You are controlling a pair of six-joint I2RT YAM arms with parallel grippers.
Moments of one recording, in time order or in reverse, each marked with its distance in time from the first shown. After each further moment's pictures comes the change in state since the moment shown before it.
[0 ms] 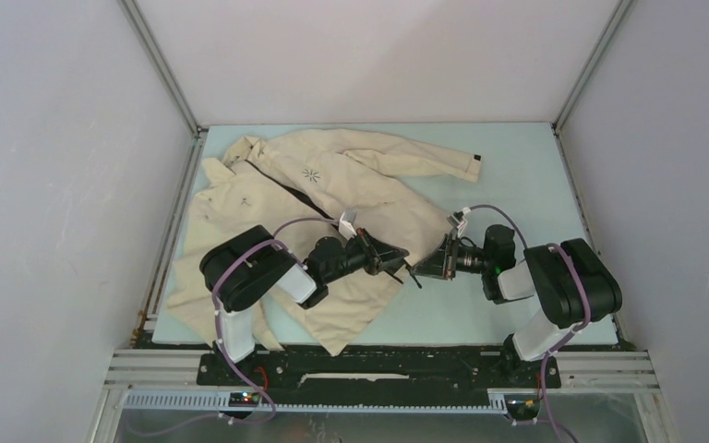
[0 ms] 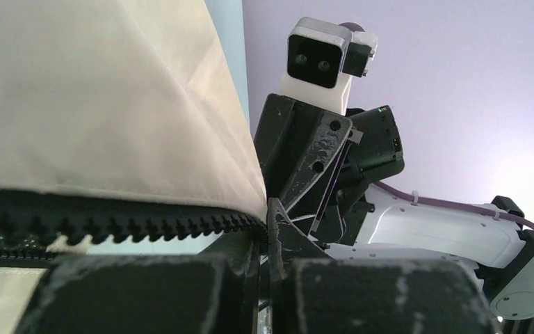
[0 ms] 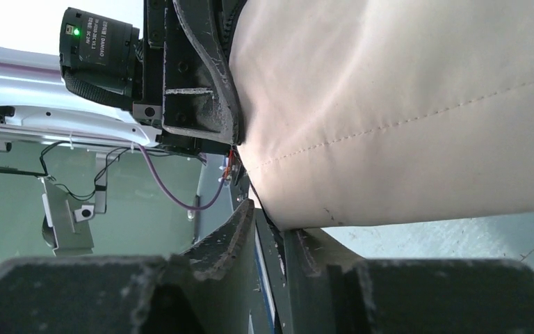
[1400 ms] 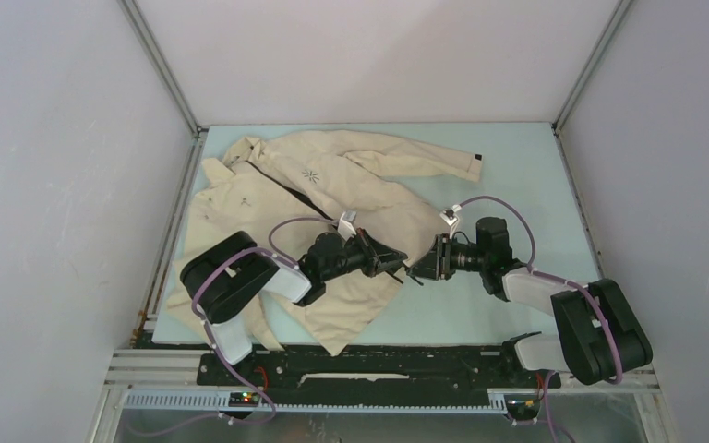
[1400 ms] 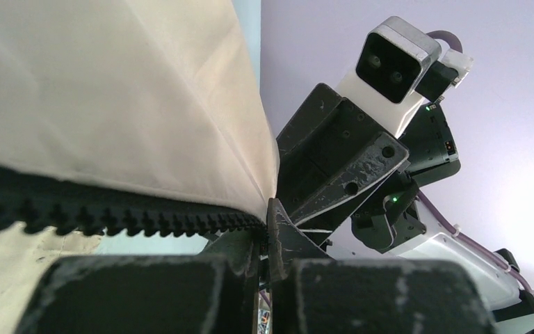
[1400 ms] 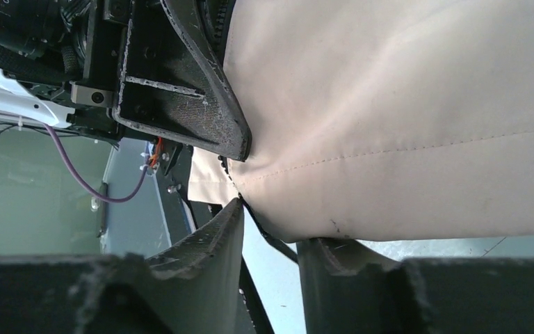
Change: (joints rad) left arm 0.001 -0.124 -0.001 -0.212 0.036 -0.009; right arm 0.104 -0.312 0.096 -0.612 0.193 -0.419
